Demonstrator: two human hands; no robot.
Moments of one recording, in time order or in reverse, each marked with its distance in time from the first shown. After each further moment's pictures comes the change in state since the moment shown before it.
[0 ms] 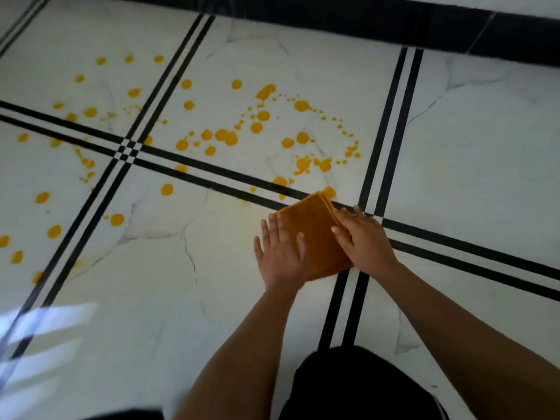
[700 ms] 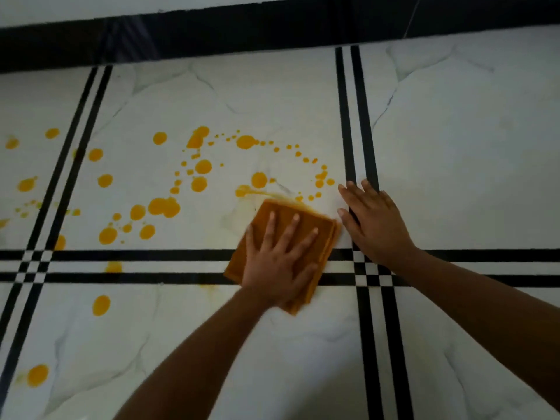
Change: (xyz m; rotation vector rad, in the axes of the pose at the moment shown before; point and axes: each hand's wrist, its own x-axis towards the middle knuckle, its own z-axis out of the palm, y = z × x) left_hand 0.158 0.001 0.029 0.510 -0.204 0.828; right_hand 0.090 0.059 -0.003 -0.051 0.238 0.229
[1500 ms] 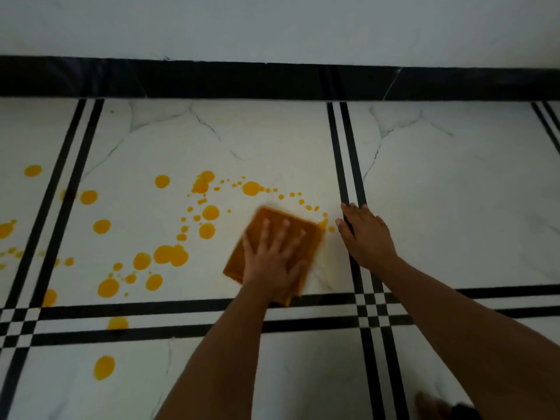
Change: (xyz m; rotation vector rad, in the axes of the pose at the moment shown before) left_hand 0.064 -0.050 -0.034 -0.115 -0.081 -0.035; right_hand 0.055 -0.036 -0.041 0.011 -0.090 0.318
